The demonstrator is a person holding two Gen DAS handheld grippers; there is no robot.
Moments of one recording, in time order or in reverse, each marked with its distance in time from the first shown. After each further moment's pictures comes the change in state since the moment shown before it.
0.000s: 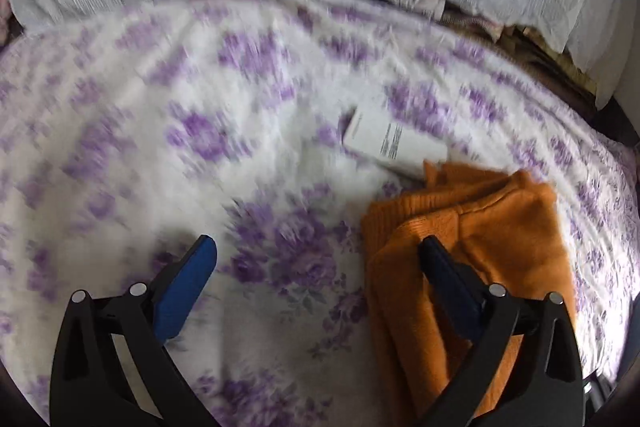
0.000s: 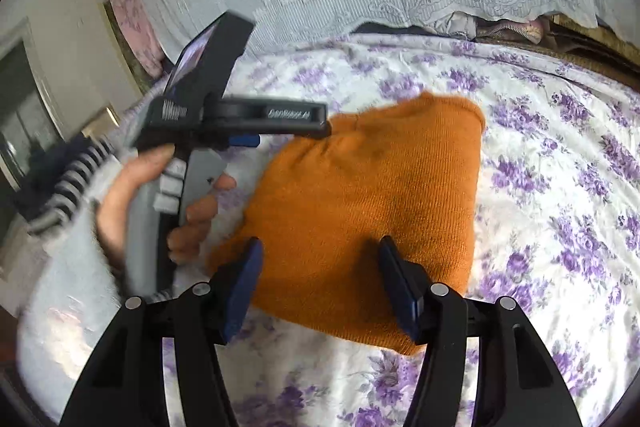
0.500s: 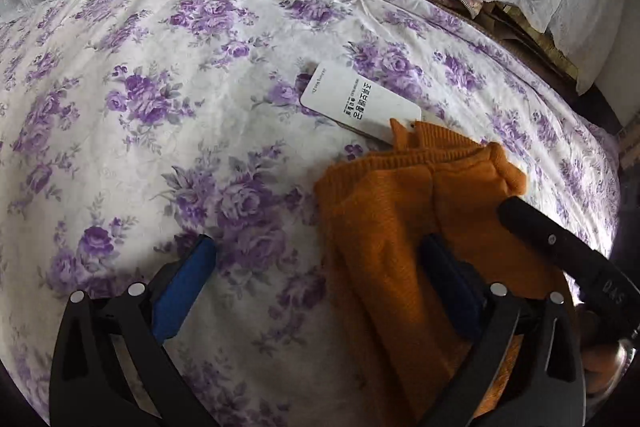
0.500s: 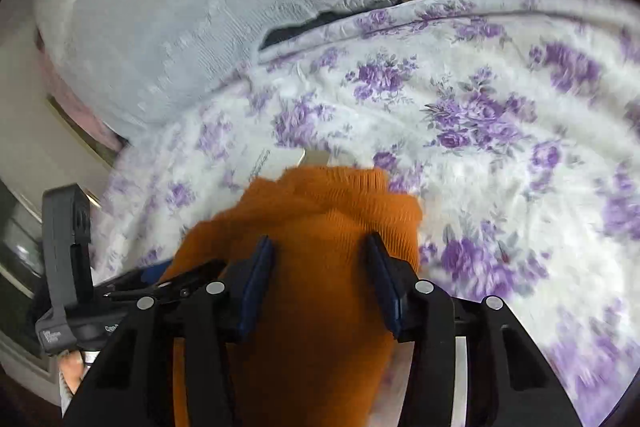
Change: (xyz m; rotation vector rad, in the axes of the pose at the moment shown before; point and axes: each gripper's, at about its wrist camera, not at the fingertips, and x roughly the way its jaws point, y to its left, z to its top) left arm 0.031 -0.011 -0.017 0.010 0.088 -0.113; right arm 0.087 -0.121 0.048 0.347 -0.003 0.064
